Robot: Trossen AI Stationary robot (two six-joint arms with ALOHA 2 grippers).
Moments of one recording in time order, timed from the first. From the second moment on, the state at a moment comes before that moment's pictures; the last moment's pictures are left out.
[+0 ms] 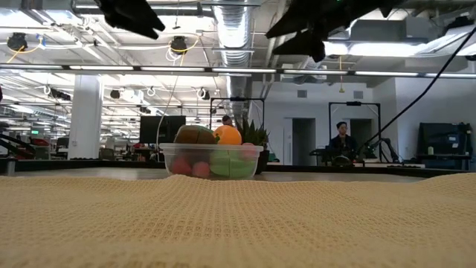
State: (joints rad) left arm -0.18 0.90 0.88 -0.56 -0.69 -0.18; right arm -0.12 1.26 0.92 -0.03 0.12 0.19
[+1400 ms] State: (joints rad) left arm -0.02 0.06 0.10 0.27 -0.05 -0.05; right arm -0.02 0.50 0.43 0.24 -0.03 0.08
